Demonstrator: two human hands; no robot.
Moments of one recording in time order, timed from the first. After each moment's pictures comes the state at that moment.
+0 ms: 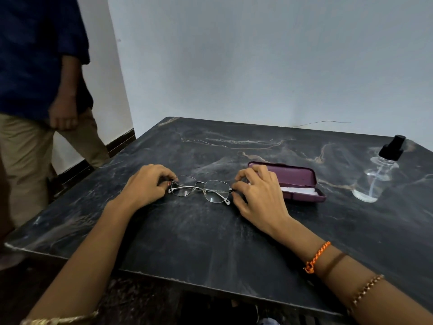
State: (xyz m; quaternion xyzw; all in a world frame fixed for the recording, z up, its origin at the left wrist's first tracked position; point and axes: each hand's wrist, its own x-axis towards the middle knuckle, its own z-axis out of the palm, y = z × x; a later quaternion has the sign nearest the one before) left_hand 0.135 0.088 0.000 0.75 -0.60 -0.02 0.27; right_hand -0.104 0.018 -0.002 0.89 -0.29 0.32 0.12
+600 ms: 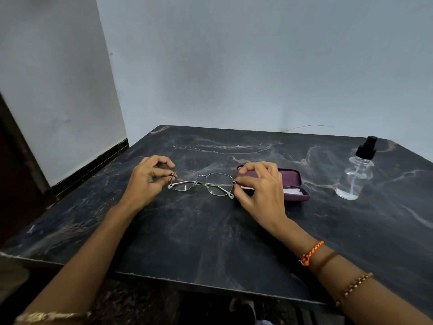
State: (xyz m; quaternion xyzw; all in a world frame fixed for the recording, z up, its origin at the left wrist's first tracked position) left_hand 0.108 0.089 0.011 0.64 -0.61 0.05 0.46; right_hand -0.119 0.015 0.003 0.82 -0.31 0.48 -0.01
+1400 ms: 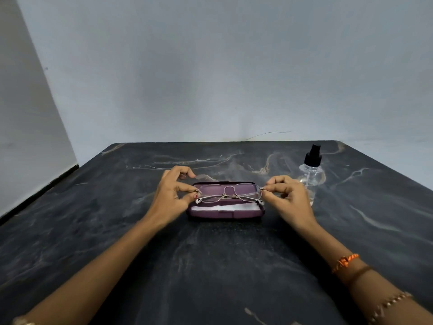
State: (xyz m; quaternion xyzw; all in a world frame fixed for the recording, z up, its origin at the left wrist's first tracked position) left_hand 0.005 -0.001 0.009 0.57 -0.67 -0.03 0.48; right_hand -0.233 -0.052 0.011 0.73 -0.41 0.50 -0.23
